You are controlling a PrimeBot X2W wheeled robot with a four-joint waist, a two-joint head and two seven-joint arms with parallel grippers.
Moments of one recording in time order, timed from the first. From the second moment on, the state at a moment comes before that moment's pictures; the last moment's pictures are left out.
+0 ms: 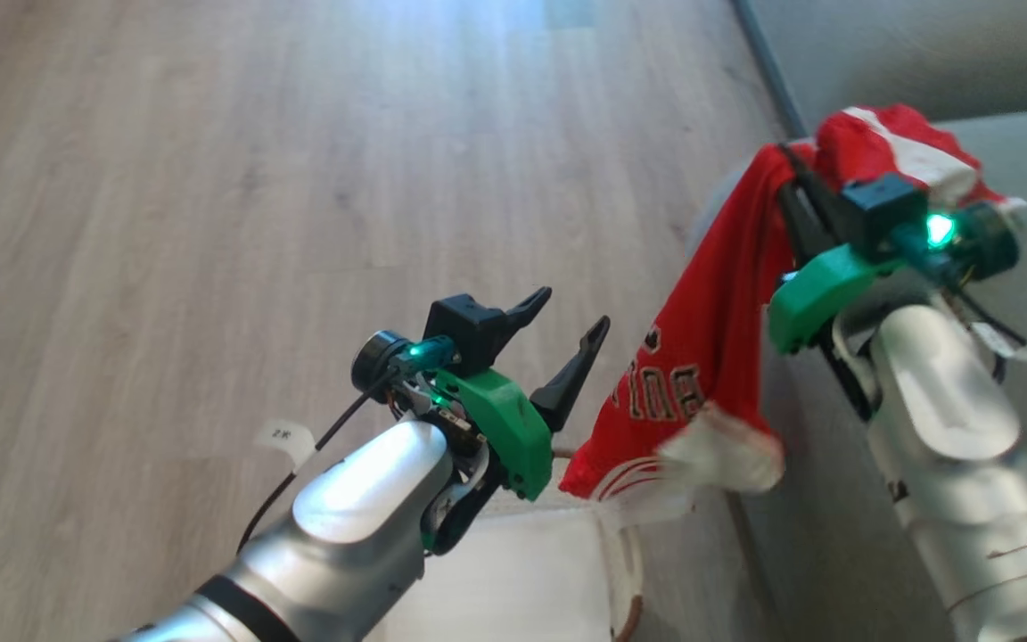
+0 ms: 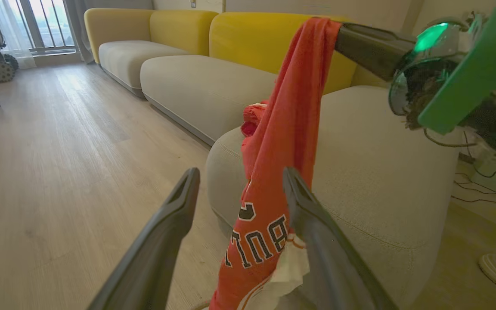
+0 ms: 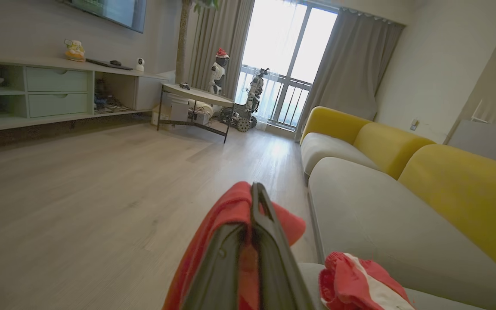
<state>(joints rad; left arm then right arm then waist) -0.69 0.08 -1.07 0.63 -0.78 0.02 -0.25 -0.65 -0.14 0.20 0.69 0.01 0.13 -0.26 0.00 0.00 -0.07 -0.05</state>
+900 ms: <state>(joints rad) -0.68 0.06 -0.96 0.55 -0.64 0.00 -0.25 -0.79 -0.21 0.26 0.55 0.06 0.13 -0.20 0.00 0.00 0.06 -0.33</state>
